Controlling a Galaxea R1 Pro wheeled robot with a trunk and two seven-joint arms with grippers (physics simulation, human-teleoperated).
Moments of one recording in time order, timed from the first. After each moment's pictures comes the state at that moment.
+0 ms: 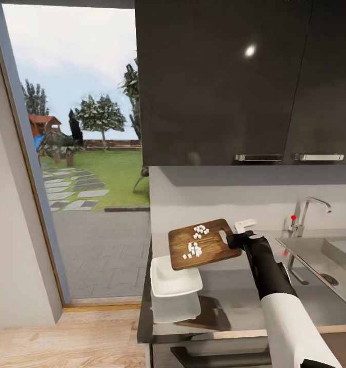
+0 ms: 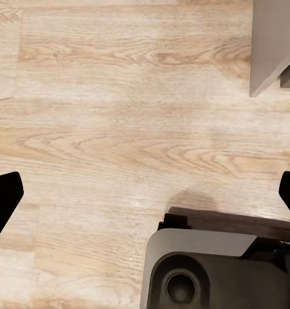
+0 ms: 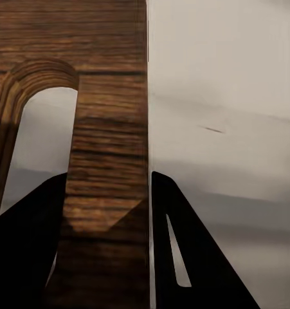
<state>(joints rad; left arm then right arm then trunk) -0.19 0.00 -0.15 0.08 0.19 -0.33 0.15 -0.74 0.07 -0.23 -1.02 0.58 0.60 0.31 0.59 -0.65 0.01</state>
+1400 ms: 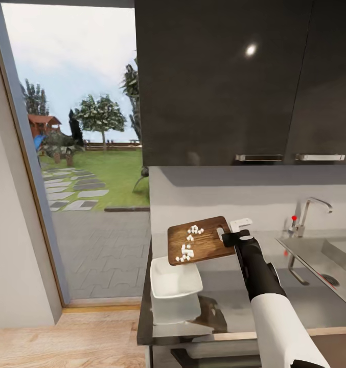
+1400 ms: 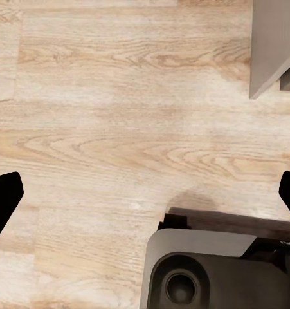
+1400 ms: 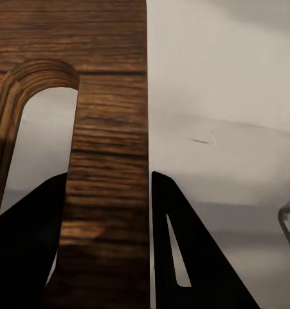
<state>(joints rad) -0.19 0.00 -0.15 0.08 0.19 -0.33 0.15 -0.74 0.14 -0.23 -1.00 0.58 0.56 0.15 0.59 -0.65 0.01</state>
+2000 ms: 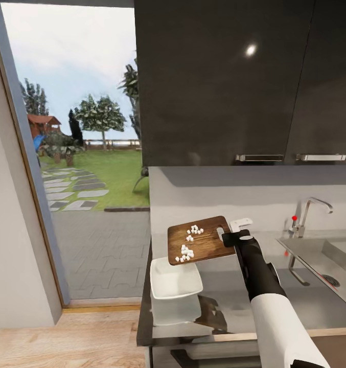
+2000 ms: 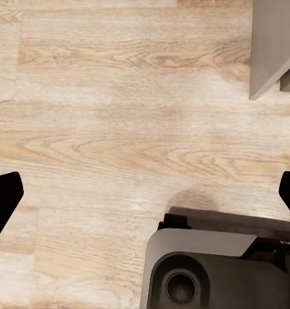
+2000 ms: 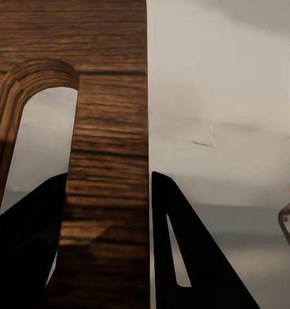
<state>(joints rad) -0.19 0.00 -0.15 0.08 0.19 -0.33 0.15 -0.74 0.14 -0.23 -1.01 0.58 0.56 0.15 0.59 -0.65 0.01</state>
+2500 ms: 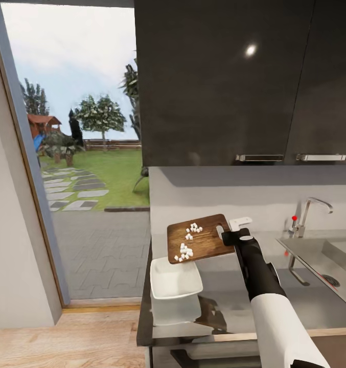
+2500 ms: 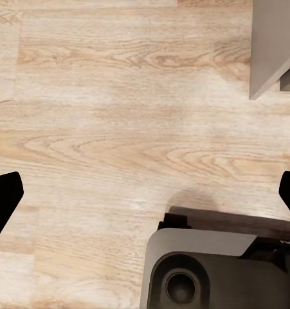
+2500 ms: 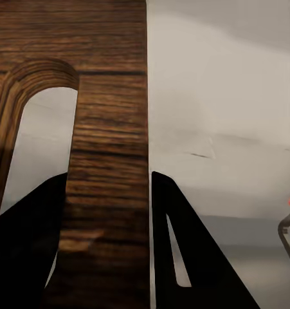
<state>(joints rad) -0.19 0.00 -0.15 0.08 0.19 -0.33 0.15 -0.74 0.14 -0.23 -1.00 0.58 0.52 0.15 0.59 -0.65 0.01</state>
